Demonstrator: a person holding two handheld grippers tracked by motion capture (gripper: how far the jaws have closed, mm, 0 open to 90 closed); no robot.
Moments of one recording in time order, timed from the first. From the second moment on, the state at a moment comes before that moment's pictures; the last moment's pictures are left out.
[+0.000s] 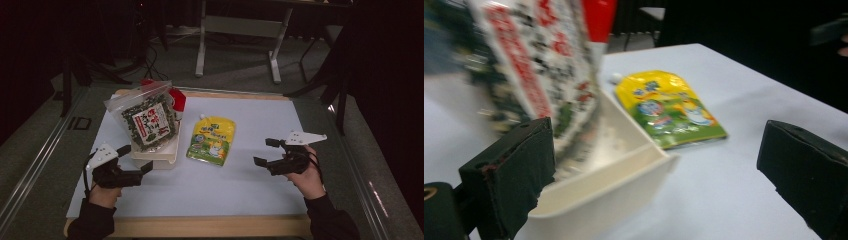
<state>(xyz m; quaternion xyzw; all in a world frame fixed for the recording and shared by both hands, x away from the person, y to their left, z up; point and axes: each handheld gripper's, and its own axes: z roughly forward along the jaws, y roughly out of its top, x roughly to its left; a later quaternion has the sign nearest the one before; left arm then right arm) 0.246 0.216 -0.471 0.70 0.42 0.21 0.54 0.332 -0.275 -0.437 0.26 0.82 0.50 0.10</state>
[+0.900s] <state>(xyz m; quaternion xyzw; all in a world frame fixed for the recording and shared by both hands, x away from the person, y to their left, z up) 0.228 0.146 -0.520 0.76 0.34 0.14 0.54 0.391 -0.213 -0.469 0.26 0.84 0.47 0.11</state>
